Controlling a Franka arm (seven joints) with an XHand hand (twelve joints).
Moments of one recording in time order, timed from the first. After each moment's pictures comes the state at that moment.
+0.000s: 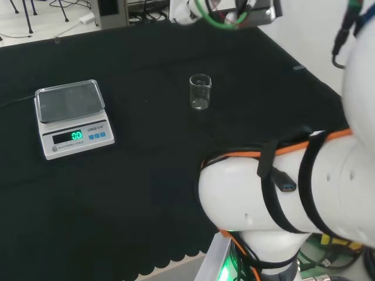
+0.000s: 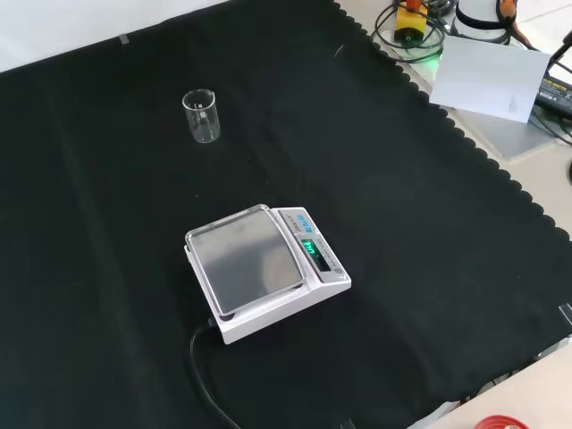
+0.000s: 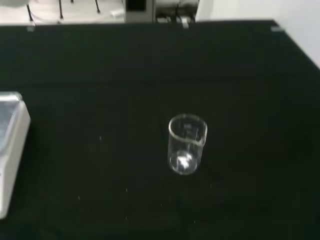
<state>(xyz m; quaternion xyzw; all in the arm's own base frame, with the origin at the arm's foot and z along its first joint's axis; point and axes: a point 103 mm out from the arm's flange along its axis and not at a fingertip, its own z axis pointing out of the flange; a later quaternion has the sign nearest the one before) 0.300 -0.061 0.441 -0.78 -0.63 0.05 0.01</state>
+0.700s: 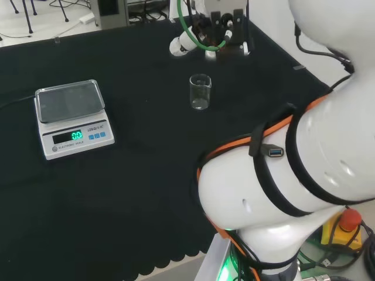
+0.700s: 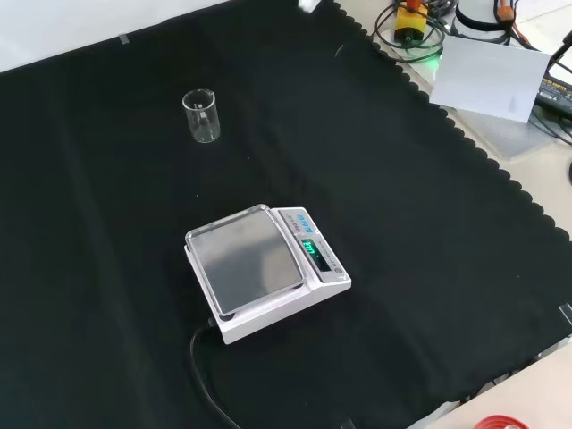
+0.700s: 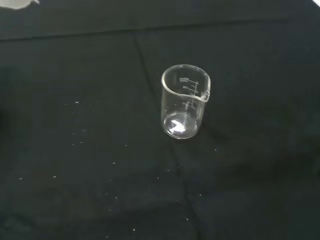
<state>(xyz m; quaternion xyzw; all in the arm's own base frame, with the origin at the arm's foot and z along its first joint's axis) 0.354 -0.069 0.349 -0.80 -0.59 0.07 0.04</state>
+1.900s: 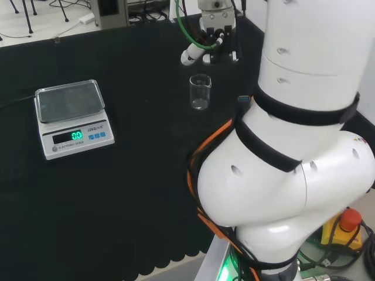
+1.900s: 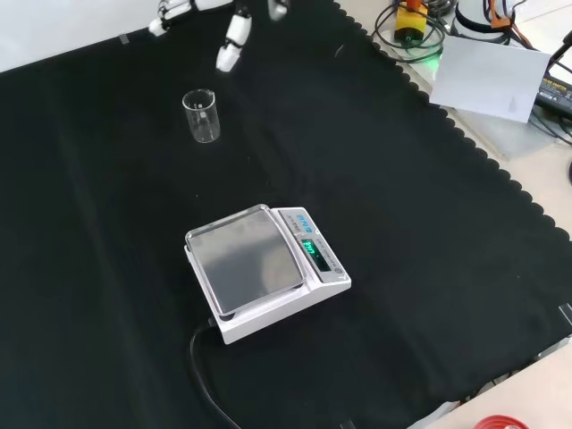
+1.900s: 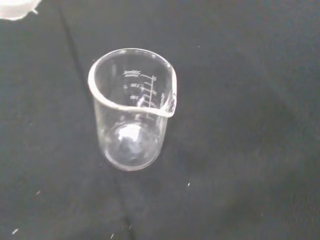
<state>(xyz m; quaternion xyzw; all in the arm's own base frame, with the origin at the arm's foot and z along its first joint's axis) 0.491 -0.142 0.238 -0.84 -0.53 0.12 0.06</state>
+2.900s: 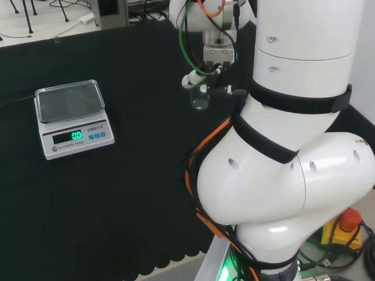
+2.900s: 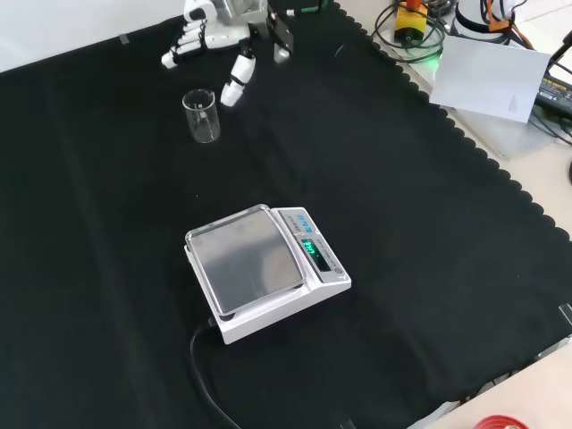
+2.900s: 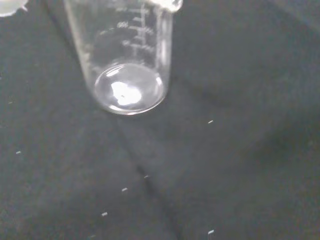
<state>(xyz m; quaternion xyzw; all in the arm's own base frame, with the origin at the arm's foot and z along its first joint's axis) 0.476 -0.131 0.152 -0.86 -0.49 0.08 0.08</state>
